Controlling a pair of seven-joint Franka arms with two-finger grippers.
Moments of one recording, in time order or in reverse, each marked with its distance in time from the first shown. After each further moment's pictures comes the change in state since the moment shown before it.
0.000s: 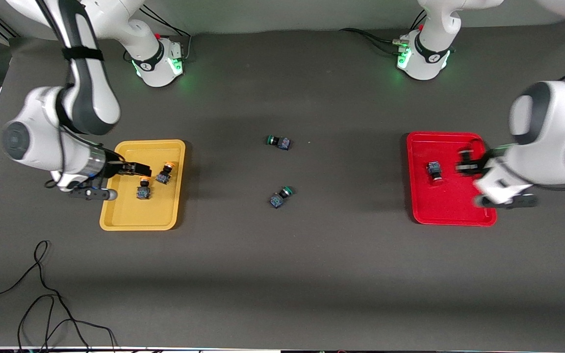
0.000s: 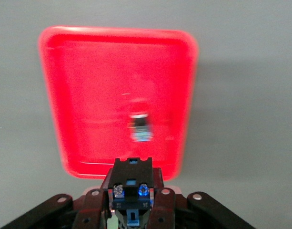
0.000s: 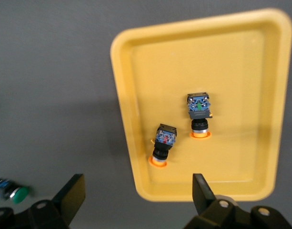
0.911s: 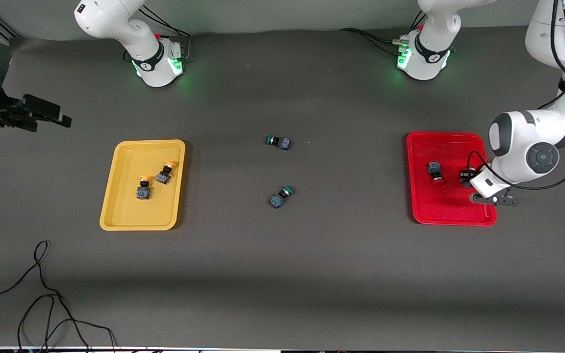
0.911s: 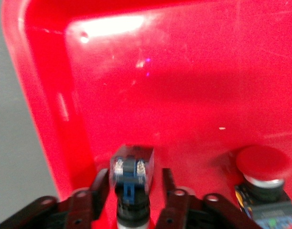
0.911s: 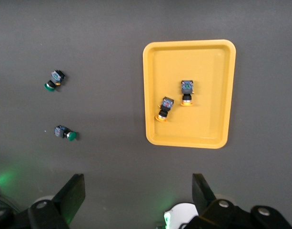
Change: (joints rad) left arm 0.142 0.151 -0.004 -0.358 0.131 0.617 0.150; right arm -0.093 -0.189 0.025 0.495 -0.119 -0.563 -0.001
